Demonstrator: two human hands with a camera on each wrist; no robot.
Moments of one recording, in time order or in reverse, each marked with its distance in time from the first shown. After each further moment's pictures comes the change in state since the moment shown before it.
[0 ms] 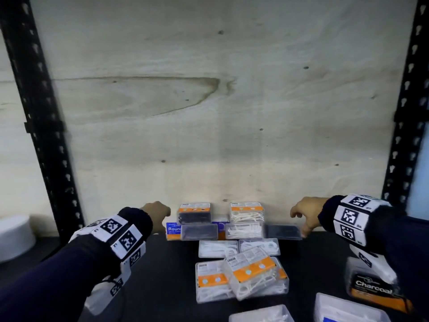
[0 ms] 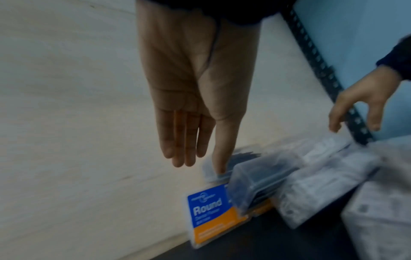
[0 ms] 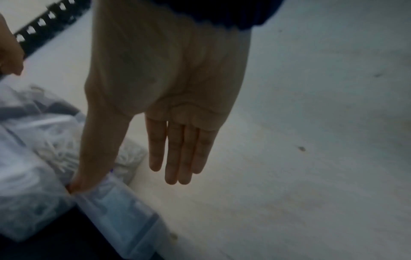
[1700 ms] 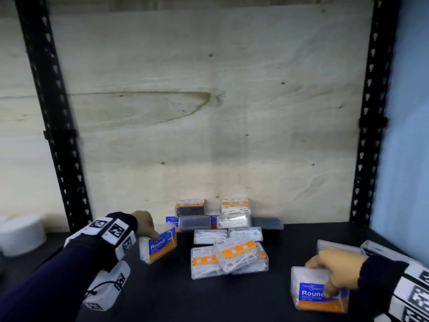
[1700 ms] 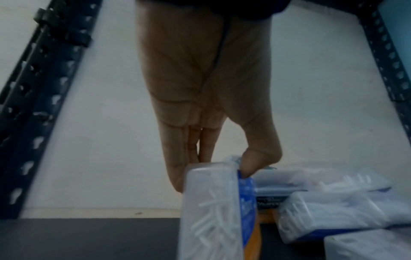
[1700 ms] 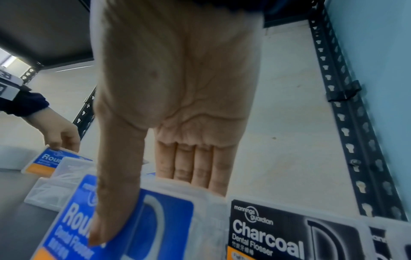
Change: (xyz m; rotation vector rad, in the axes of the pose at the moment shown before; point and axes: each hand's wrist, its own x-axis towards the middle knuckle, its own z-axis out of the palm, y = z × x) left_hand -0.040 -0.010 0.014 -0.274 -0.117 -0.144; right_hand -0.120 -0.007 0.086 0.405 -0.098 -0.076
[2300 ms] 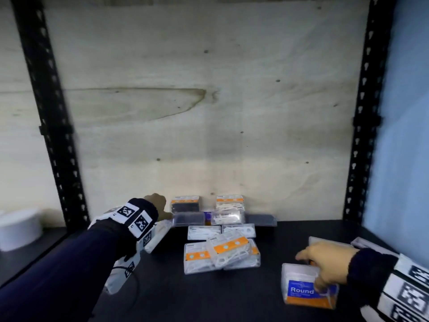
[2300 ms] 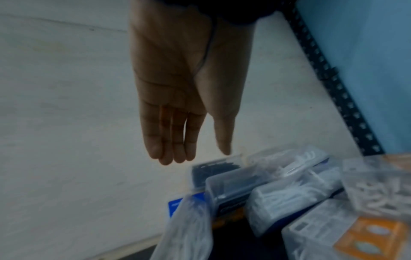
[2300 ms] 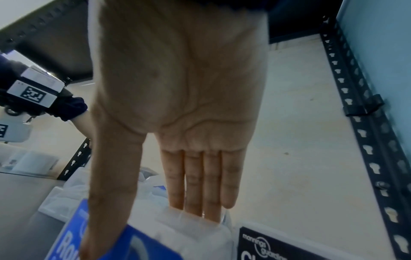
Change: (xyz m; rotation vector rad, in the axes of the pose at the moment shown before) left_hand -0.011 0.051 -0.019 0.255 0.118 0.015; right_hand -0.016 -0.011 -0.009 -0.200 0.023 0.011
